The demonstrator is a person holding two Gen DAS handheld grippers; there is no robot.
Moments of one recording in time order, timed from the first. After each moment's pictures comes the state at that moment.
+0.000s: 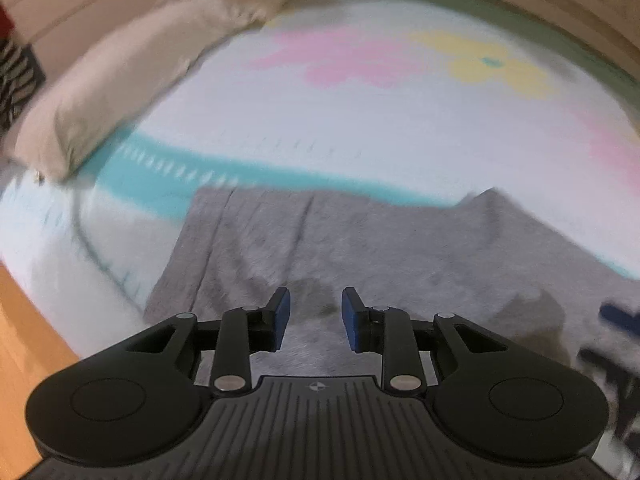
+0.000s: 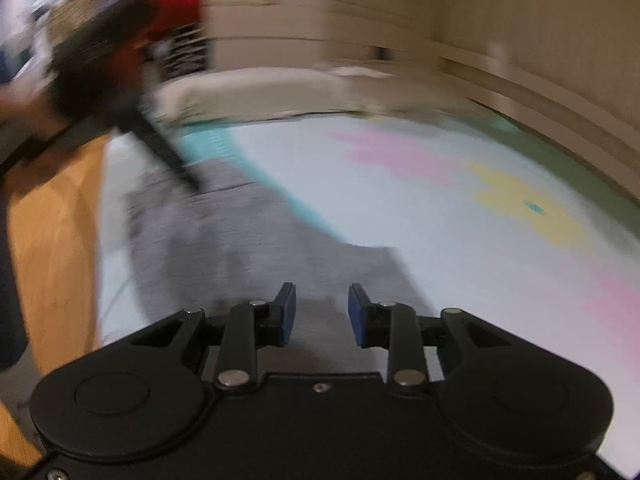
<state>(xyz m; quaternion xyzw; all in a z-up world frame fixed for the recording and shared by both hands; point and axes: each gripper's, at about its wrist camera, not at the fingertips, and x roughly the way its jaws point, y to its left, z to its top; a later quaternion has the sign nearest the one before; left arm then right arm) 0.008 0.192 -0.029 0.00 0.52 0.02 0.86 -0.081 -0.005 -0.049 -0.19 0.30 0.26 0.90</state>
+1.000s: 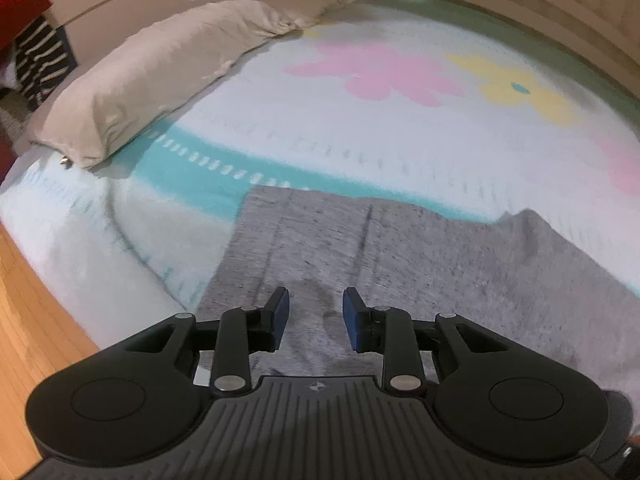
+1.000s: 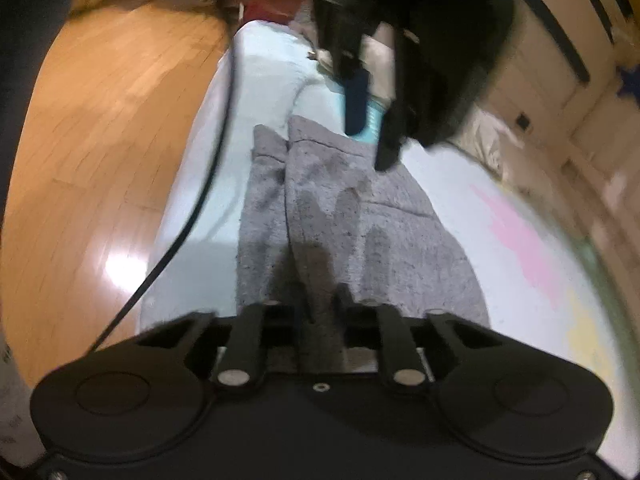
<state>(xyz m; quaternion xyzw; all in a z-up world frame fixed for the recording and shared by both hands) -0.010 0.232 -0.021 -0.02 0.48 0.05 0.88 -0.082 0.118 -0.124 -0.34 0.26 0.34 0.84</state>
